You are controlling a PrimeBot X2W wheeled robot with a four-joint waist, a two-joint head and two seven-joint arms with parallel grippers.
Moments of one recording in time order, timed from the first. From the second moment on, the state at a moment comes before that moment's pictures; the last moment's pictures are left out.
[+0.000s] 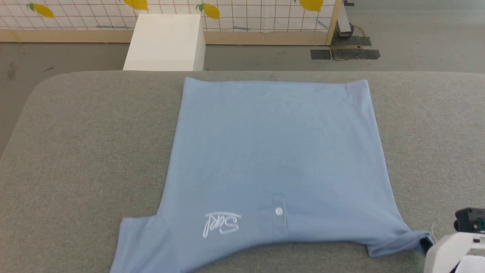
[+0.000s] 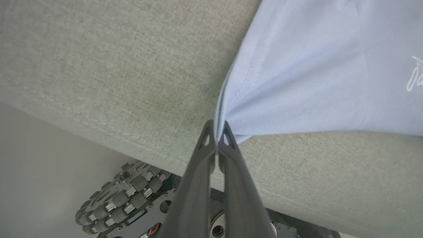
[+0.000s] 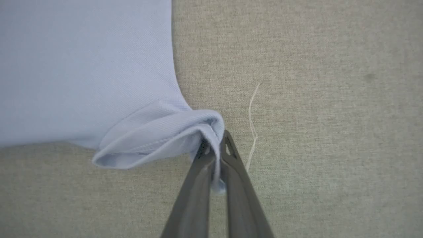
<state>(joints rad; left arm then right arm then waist) 0.45 0.39 -0.06 -0.27 -0.83 0.37 0.46 0.12 -0.09 -0.26 -0.05 0.18 0.13 0.68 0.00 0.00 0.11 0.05</state>
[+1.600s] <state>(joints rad) 0.14 0.31 -0.22 -0.26 -0.76 0.20 0.28 -0.74 -0.29 -0.34 0.54 0.09 0.13 0.29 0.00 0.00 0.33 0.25</state>
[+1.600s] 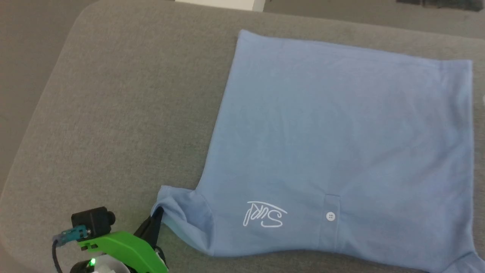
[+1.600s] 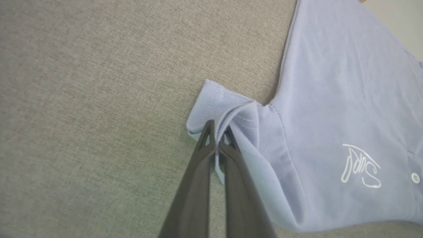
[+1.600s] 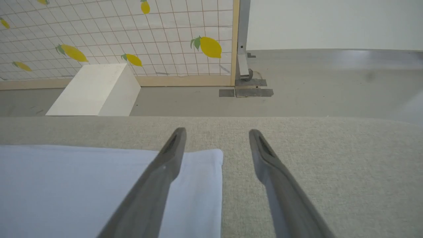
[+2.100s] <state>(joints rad) 0.09 0.28 -0.25 -0.19 -0.76 0.15 0.24 -0.90 -0.33 -0.50 0.59 -0.15 0.13 0.80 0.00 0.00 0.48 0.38</state>
